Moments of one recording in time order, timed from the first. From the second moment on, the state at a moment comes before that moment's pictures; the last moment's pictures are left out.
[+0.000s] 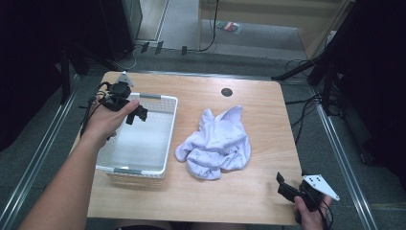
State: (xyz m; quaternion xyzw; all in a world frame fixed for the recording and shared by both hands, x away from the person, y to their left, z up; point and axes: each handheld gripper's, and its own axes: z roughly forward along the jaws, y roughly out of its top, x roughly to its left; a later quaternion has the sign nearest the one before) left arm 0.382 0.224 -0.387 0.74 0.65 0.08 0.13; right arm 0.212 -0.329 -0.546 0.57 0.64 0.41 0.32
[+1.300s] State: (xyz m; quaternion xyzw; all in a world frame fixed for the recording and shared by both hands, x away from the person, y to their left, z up) left arm 0.221 0.346 -0.456 0.67 0.63 0.19 0.34; right arm 0.212 -0.330 -0.546 0.57 0.63 0.41 0.32
